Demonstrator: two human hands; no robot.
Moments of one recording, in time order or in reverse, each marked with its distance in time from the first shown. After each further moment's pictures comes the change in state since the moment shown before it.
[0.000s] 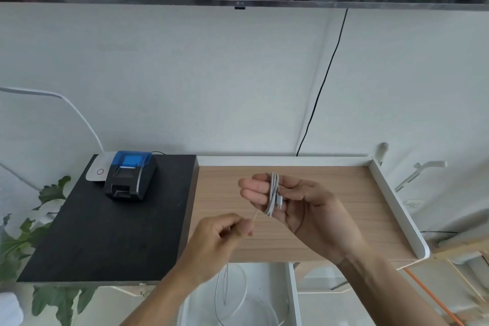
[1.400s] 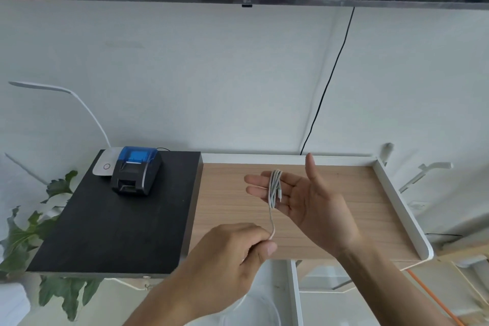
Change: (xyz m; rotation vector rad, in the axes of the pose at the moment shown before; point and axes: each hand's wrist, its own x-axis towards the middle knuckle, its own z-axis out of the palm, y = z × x) left_hand -0.036 0.064 -0.005 0.419 -0.148 0.224; right_hand 0.005 0.005 -0.008 -0.207 0.065 0.024
